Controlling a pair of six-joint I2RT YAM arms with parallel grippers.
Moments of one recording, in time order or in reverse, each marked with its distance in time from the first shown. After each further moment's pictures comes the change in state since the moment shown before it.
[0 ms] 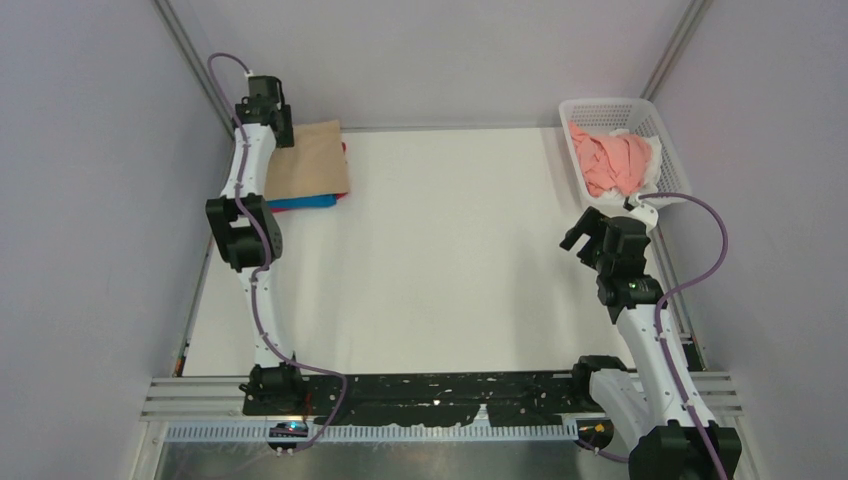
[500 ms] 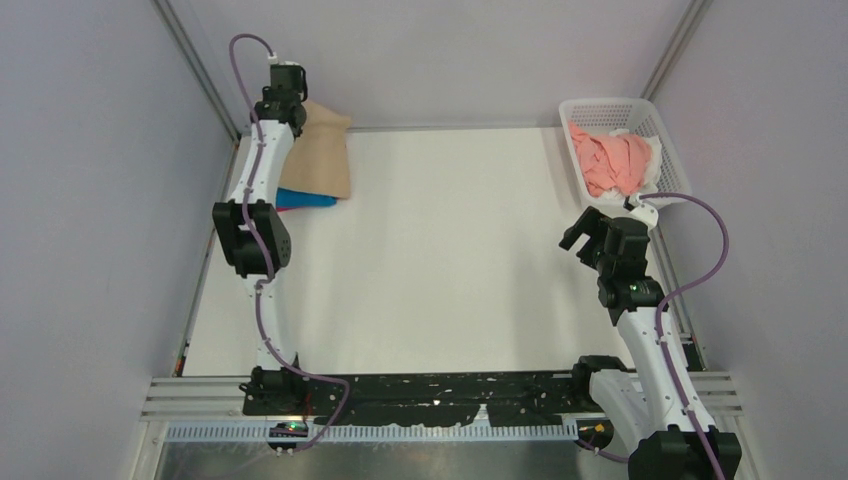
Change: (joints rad) left arm -0.115 -0.113 -0.049 0.034 -0.113 0.038; right arm 0.000 -0.019 0.000 0.002 -0.025 0.000
